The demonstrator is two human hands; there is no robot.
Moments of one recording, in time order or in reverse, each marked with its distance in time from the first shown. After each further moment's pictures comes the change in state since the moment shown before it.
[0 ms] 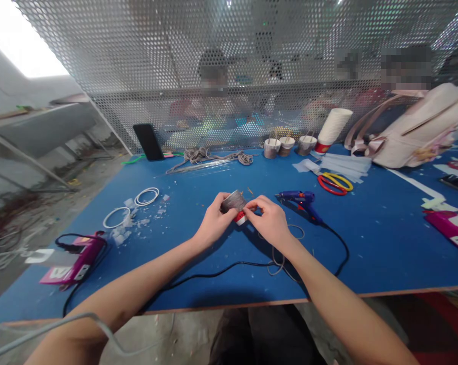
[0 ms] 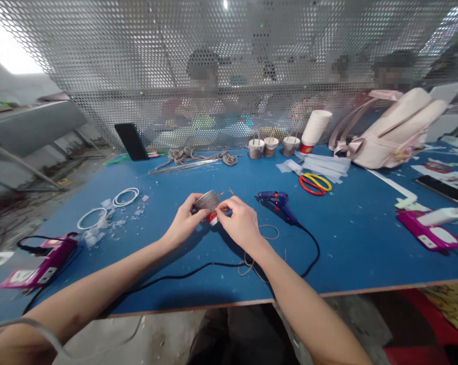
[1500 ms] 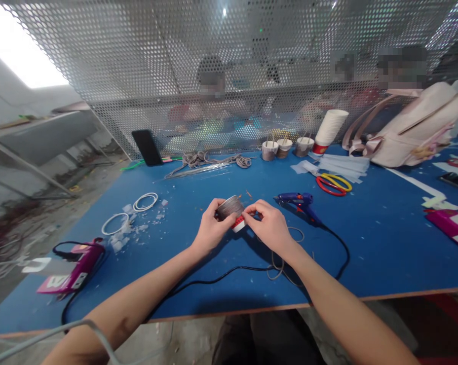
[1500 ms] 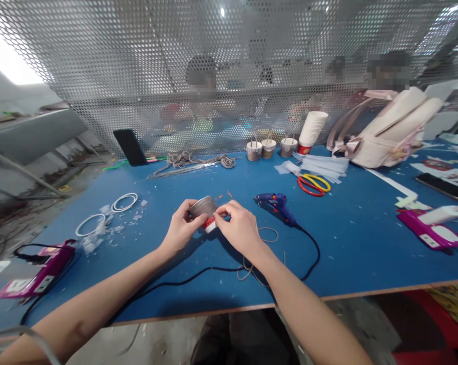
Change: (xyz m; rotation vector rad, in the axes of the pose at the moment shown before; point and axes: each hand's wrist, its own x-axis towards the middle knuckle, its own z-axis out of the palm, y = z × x) left_hand -0.005 -0.001 0.001 -0.048 0.102 0.022; right_hand -0.003 -0.003 -0.005 0.068 -0.037 0.035
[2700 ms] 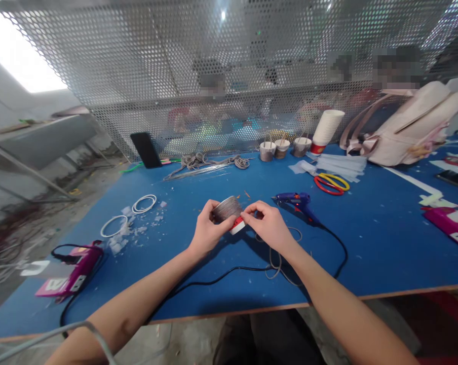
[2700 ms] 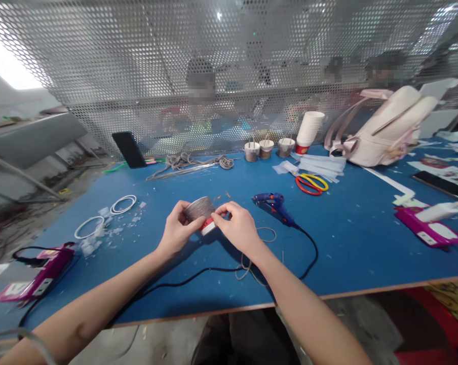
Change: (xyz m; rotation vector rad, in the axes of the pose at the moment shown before) left_hand -0.005 0.000 -0.001 -0.044 0.046 0.017; right_hand 0.003 -0.002 -0.006 0.222 -0.066 0.140
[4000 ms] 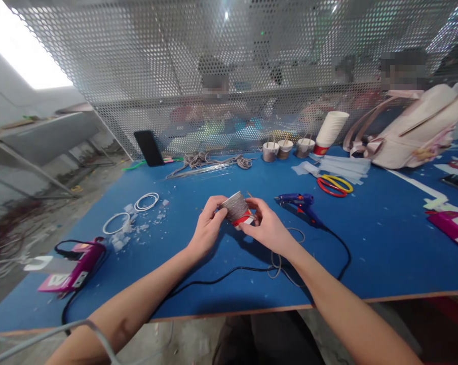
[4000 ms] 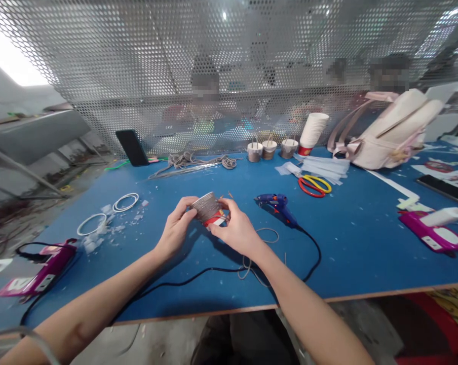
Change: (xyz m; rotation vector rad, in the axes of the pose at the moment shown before) left_hand 0.004 -0.003 -0.010 -0.018 -0.043 0.127; right_hand -0.004 0.004 0.007 0.160 -0.127 0.061
